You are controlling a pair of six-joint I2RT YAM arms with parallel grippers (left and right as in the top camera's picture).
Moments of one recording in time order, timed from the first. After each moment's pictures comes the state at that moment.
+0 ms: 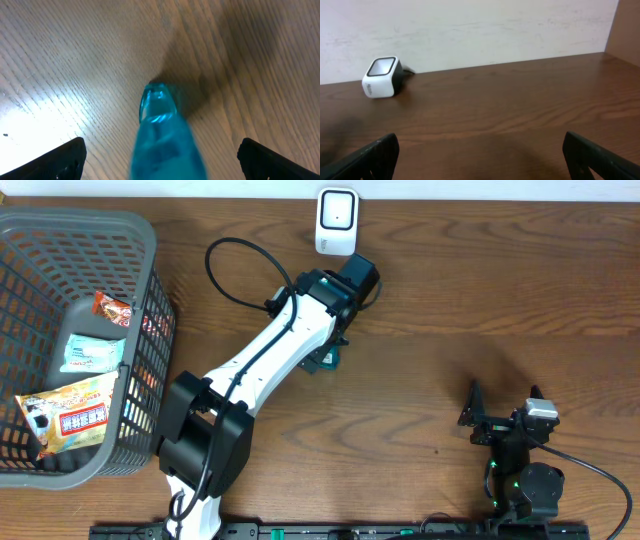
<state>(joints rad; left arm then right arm) -0.63 1.99 1.69 -1.14 -0.24 -1.61 -0.01 0.01 0.01 -0.07 0.07 0.12</state>
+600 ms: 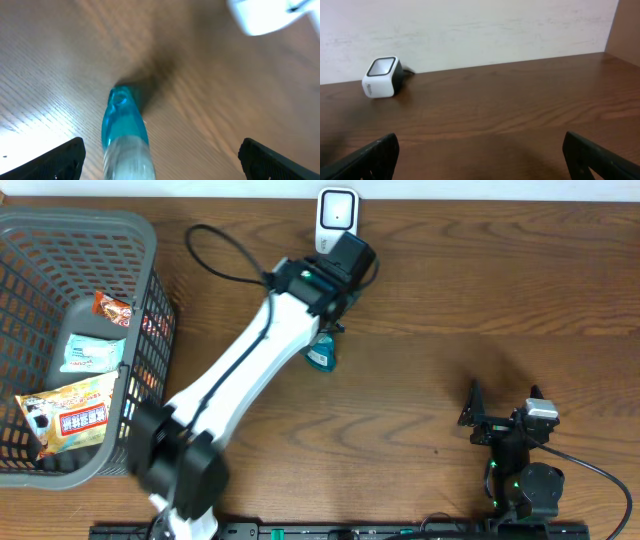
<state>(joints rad) -0.61 1.87 1.75 -1.10 -0.24 -1.40 -0.01 0.01 0.01 -0.07 0.07 0.12</state>
